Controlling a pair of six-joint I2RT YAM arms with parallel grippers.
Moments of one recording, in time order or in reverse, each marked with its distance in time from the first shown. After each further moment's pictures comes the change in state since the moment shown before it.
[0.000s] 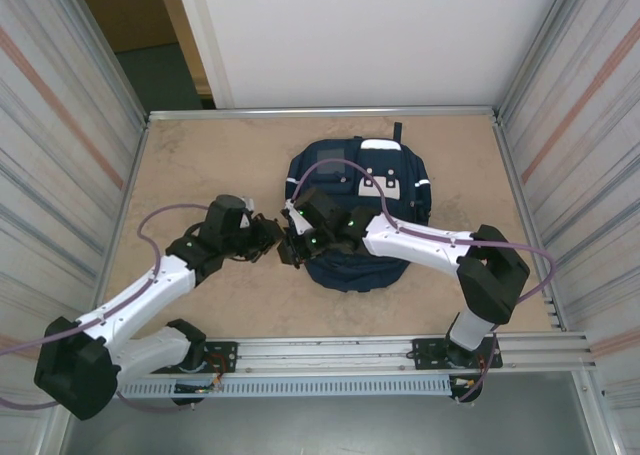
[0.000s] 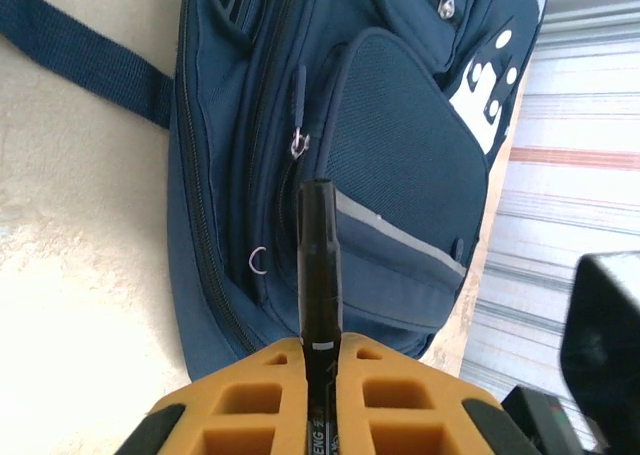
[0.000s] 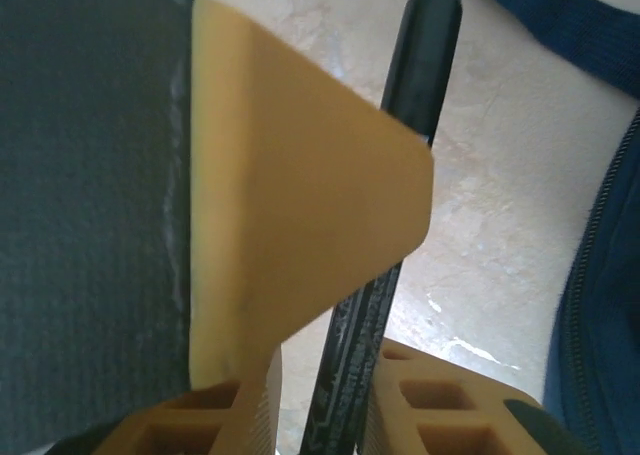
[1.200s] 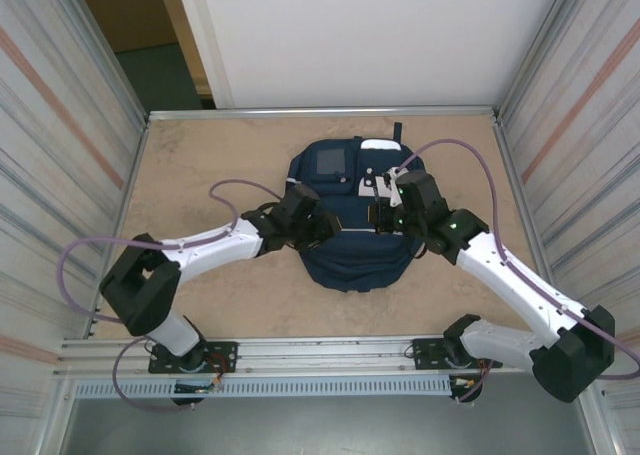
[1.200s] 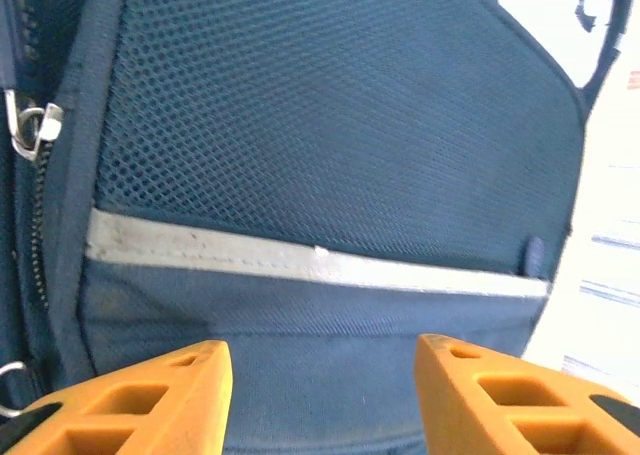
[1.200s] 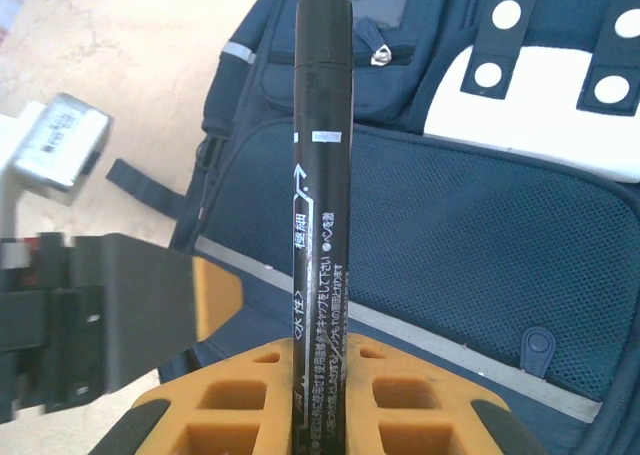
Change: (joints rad) left arm -0.261 0.541 0.329 0.052 -0.183 -0.003; right arm -0.377 -0.570 -0.250 -0.173 0.287 -0.127
